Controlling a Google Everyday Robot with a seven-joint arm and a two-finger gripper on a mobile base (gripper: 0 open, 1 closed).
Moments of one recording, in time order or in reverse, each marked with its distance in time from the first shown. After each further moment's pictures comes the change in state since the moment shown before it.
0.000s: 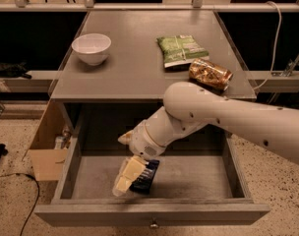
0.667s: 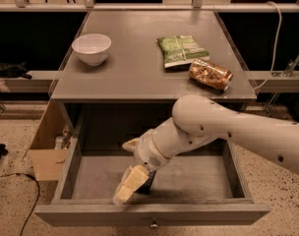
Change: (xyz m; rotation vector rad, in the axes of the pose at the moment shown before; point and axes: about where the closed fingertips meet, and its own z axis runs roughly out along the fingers) arm 0.011 0.012 0.000 0.029 -0.055 0.050
